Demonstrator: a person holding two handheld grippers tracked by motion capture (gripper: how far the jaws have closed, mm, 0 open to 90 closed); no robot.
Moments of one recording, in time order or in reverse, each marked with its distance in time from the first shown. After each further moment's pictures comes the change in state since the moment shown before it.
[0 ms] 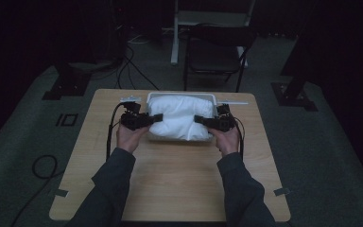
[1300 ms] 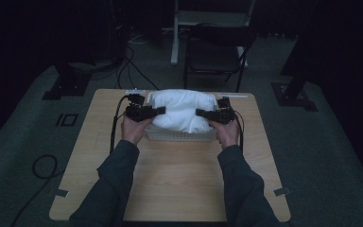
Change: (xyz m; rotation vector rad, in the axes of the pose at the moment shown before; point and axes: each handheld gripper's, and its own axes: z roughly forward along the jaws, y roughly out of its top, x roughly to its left) left arm 0.010 0.021 0.021 0.001 0.019 -0.004; right arm -0.019 0.019 0.014 0.001 -0.033 0.016
